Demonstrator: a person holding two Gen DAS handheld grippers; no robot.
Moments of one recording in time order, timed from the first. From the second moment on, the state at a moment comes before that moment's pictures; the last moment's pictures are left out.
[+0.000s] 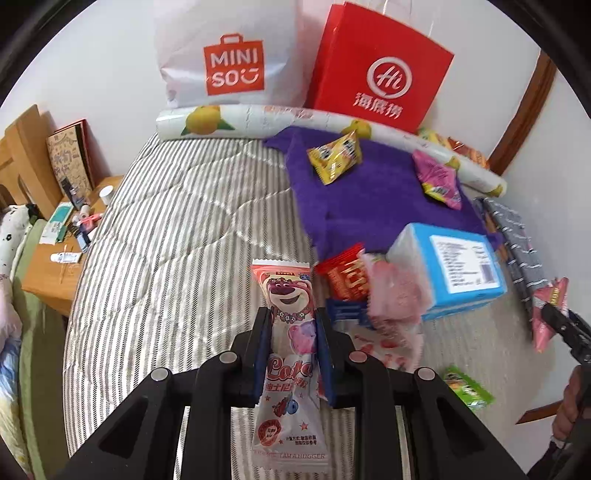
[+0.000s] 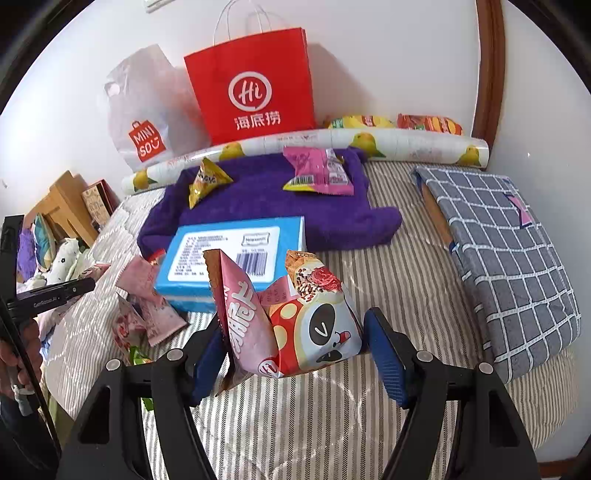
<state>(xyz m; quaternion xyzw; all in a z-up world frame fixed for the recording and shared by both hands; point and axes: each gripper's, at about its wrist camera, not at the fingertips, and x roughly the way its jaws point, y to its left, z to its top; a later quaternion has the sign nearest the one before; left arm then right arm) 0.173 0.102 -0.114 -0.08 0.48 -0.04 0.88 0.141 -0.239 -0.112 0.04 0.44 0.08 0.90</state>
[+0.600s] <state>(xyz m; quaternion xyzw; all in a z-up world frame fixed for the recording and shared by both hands) 0.195 0.070 -0.056 -0.09 0.44 -0.08 0.89 0.184 -0.232 -0.063 0.05 0.40 0.11 0.91</state>
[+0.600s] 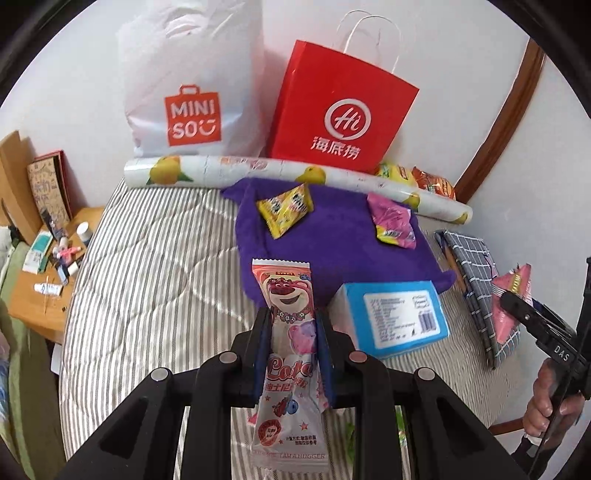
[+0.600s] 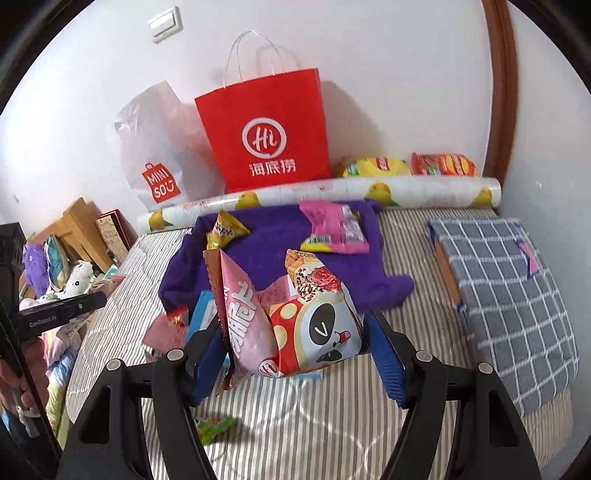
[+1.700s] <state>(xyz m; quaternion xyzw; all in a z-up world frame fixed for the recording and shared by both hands) 0.357 0.055 -0.103 -0.15 0.48 -0.06 0.86 0.358 -0.216 -0.152 0.01 0.48 0.11 0.87</state>
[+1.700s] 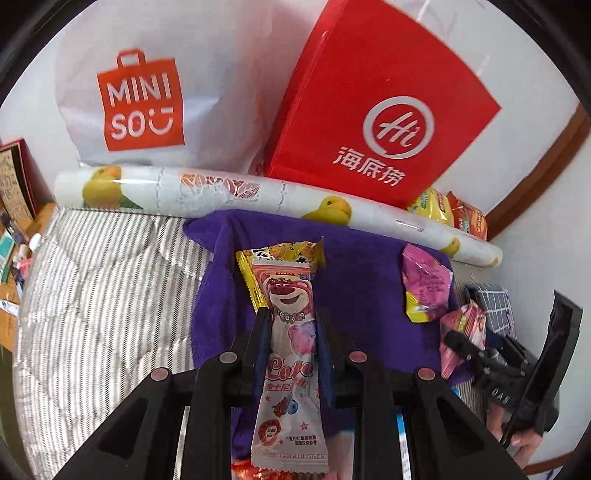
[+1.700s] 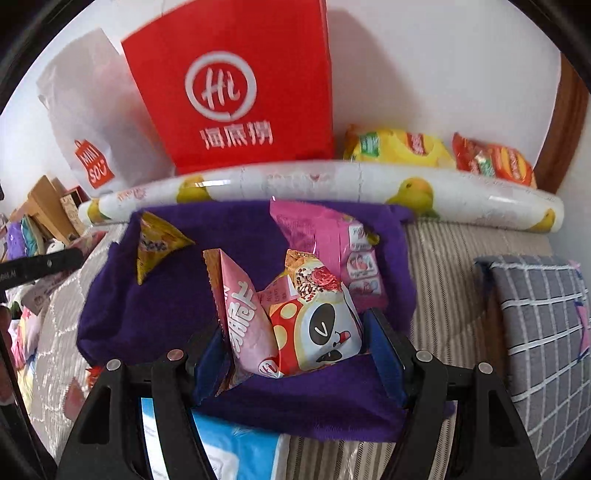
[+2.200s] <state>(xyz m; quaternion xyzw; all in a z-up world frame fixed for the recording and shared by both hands) 0.379 0.054 -0.136 -0.19 0.49 -0.05 0.85 0.368 -0.214 -0.174 0.01 0.49 0.11 0.87</state>
